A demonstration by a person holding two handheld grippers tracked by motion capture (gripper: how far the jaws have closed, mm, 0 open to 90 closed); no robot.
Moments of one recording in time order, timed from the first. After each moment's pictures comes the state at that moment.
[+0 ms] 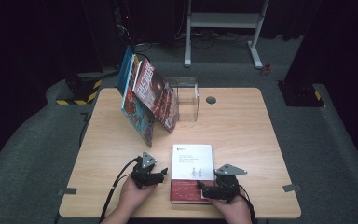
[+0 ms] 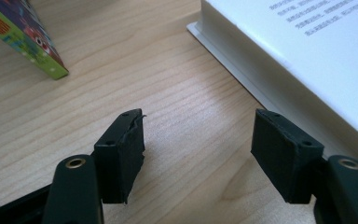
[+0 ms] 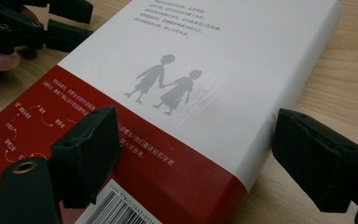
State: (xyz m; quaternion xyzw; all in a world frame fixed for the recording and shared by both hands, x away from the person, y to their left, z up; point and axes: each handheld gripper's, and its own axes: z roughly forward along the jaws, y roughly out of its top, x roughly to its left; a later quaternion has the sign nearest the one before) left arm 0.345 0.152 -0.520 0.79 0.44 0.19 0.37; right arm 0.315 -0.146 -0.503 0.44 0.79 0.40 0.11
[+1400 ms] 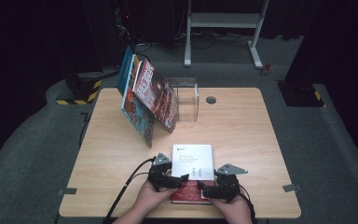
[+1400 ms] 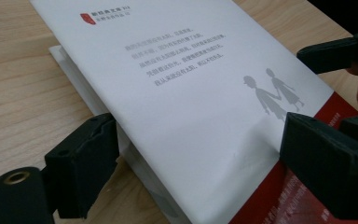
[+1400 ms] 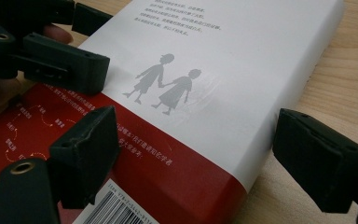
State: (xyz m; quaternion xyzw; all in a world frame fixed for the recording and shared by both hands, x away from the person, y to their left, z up) left arm 0.346 0.105 -0.517 0.78 0.43 0.05 0.46; right arm 0.317 -0.148 -0.504 0.44 0.80 0.41 0.10
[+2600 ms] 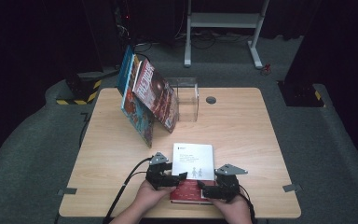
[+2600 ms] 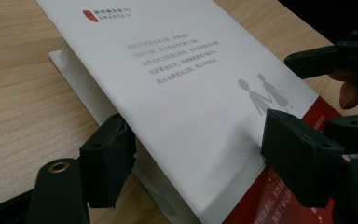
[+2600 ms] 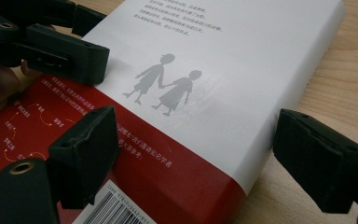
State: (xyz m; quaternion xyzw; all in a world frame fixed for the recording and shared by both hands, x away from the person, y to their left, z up) left arm 0.349 0.113 -0.516 0.77 0.42 0.03 0.47; right arm 0.316 -0.148 -0.504 0.44 0.79 0.41 0.11
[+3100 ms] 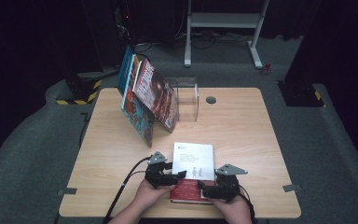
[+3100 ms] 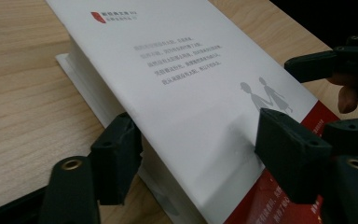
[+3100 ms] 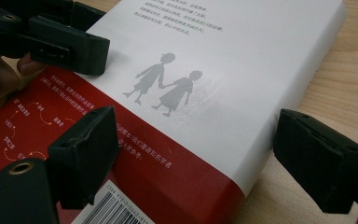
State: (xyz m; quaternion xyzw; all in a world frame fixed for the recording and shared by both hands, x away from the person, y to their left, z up) left arm 0.349 0.117 -0.515 0.77 0.42 0.04 0.49; right arm 0.316 -0.148 -0.504 0.44 0.79 0.41 0.11
